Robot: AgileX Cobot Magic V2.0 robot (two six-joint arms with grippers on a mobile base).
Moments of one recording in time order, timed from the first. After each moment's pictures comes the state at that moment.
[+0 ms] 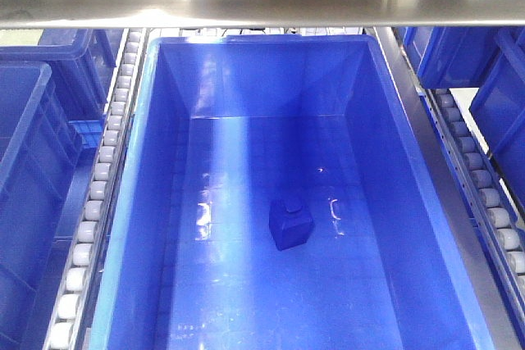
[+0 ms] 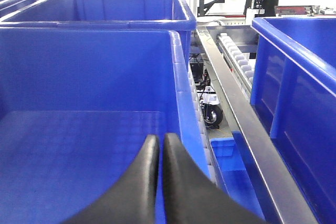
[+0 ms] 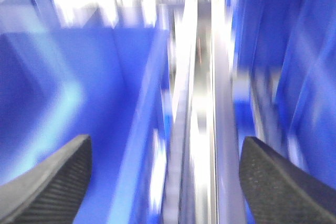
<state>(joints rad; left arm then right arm) 0.06 -0.02 0.03 0.03 0.09 -0.04 0.22 0.22 -0.41 -0.17 0.39 0.22</state>
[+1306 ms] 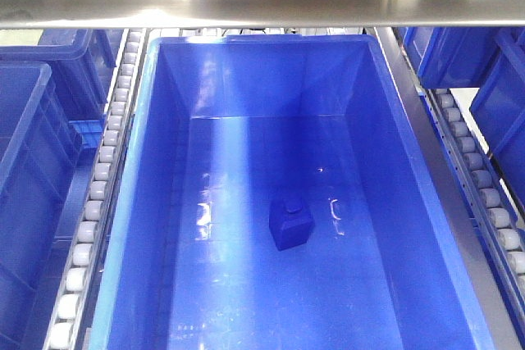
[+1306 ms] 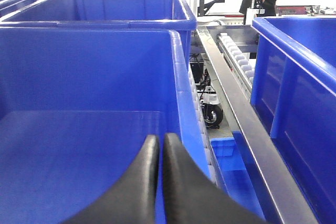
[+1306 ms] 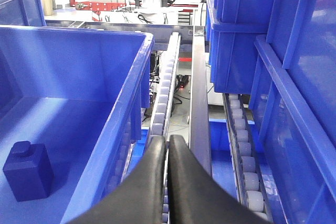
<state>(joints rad) 0.06 -0.02 0.03 0.03 0.09 -0.04 0.22 0.02 -0.26 -0.27 0.41 0.21</state>
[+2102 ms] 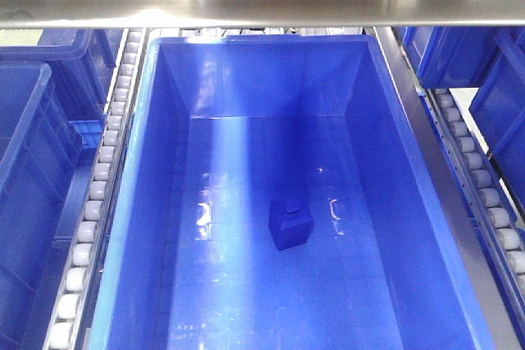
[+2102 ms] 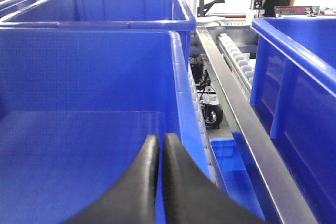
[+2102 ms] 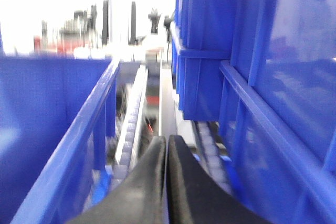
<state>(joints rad) 0.06 -0.02 0.03 0.03 0.10 -0.04 -0.01 -0.01 0.02 0.09 -0.05 -0.13</state>
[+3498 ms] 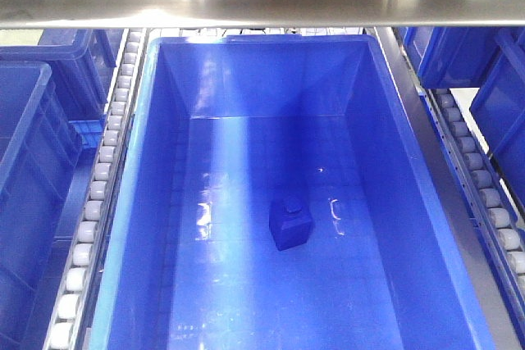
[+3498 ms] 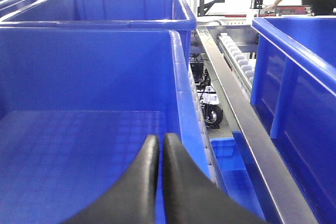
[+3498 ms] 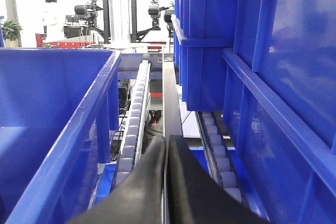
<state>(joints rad) 0.06 -0.02 0.03 0.03 0.10 -0.04 -0.01 -0.01 0.03 0.00 -0.02 -0.03</state>
